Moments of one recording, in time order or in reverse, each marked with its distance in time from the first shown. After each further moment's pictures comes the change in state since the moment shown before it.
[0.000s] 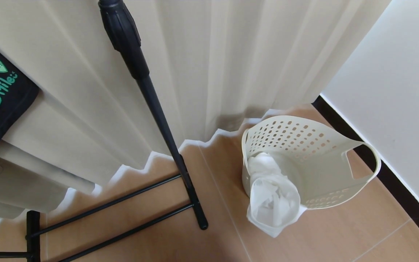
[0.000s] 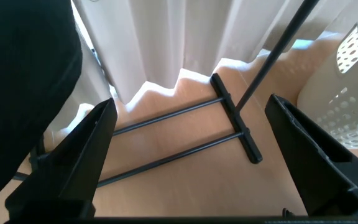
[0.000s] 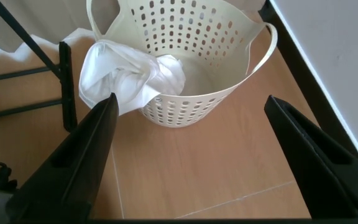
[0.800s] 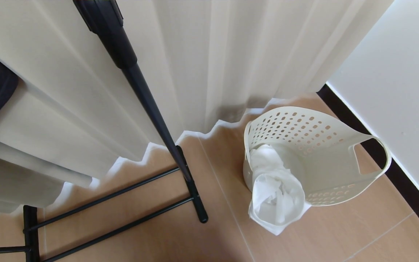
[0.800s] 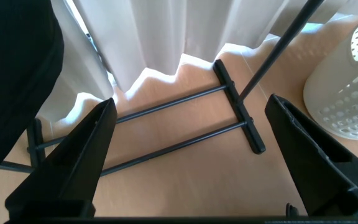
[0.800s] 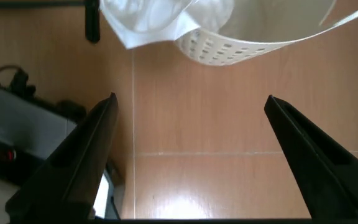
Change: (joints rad) left arm 0.001 0.000 0.000 0.000 0.001 0.000; right arm 0.223 0.545 -0.081 -0.001 -0.008 -0.193
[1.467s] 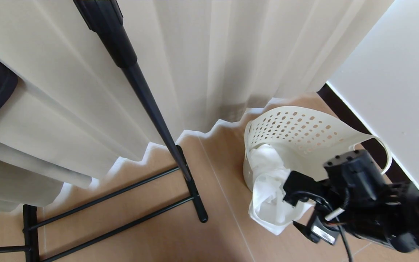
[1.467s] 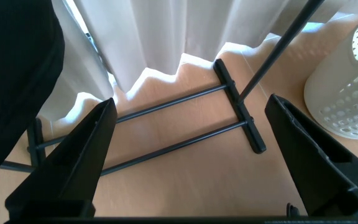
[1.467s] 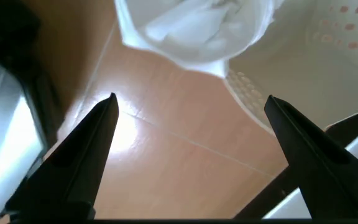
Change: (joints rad) left arm 0.000 0.000 0.000 0.000 0.000 0.001; right arm 0.394 1.102 -0.633 -0.099 -0.484 -0.203
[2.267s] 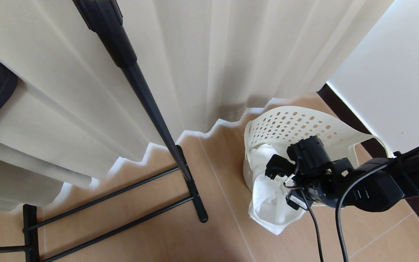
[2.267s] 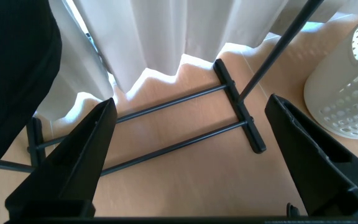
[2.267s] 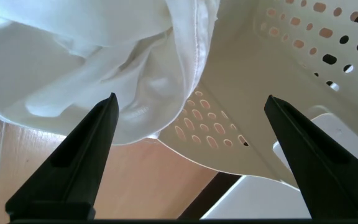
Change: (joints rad) left arm 0.000 0.000 0.000 0.000 0.000 0.000; right arm -0.129 0.282 -0.218 -0.031 -0.130 -0.057
